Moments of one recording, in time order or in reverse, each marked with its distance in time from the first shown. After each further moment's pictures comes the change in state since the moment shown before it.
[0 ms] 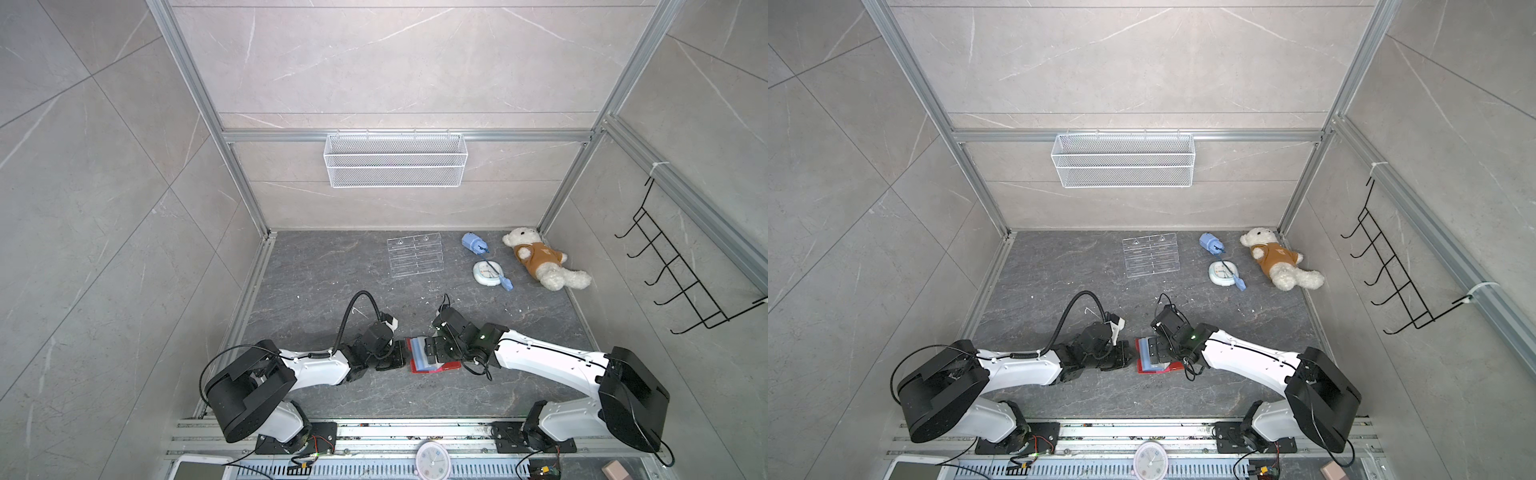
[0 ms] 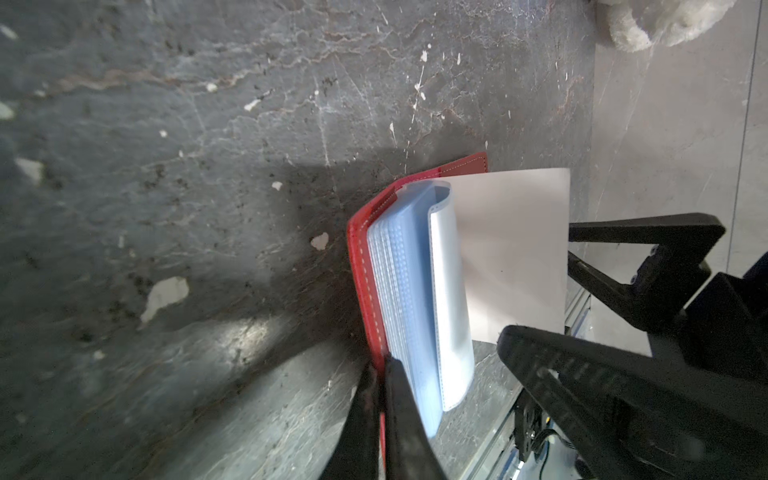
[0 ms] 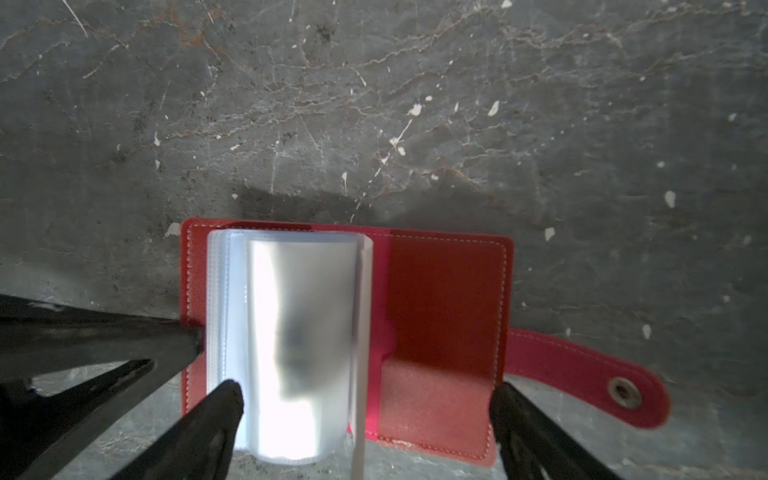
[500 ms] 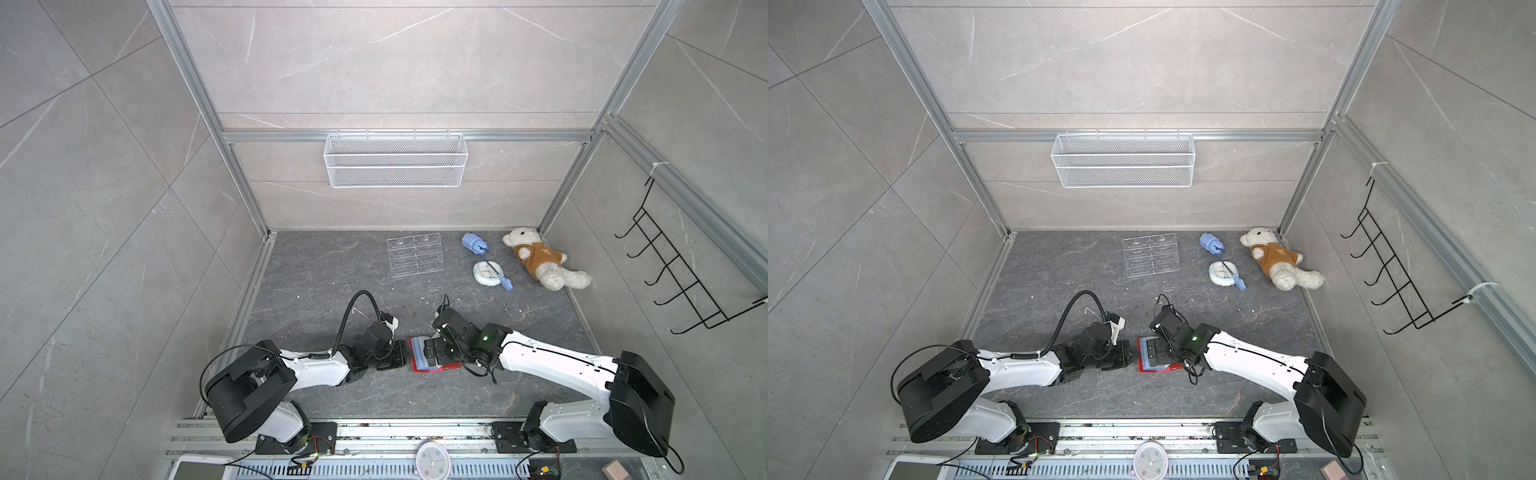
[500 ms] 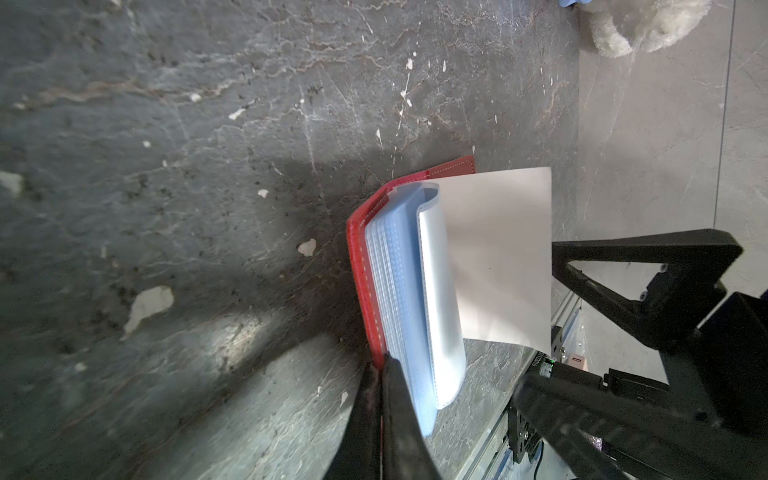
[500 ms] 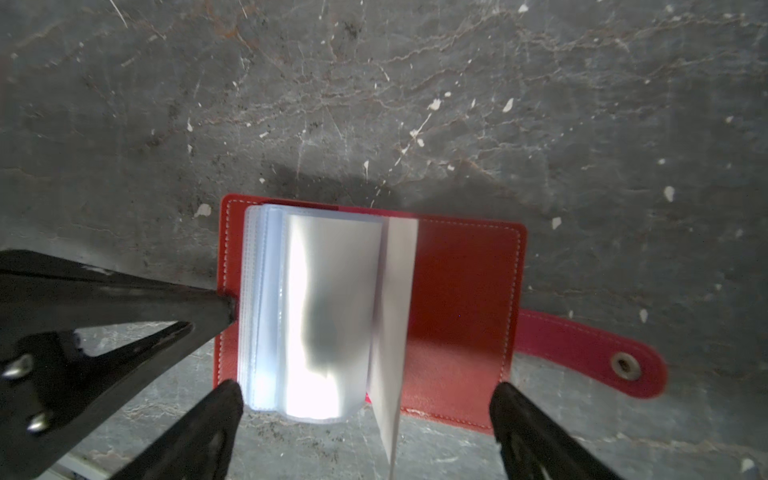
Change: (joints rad) left arm 0.000 0.000 -0.013 0.043 0.001 -0.002; right arm 0.042 0.003 0.040 -0.058 0.005 0.000
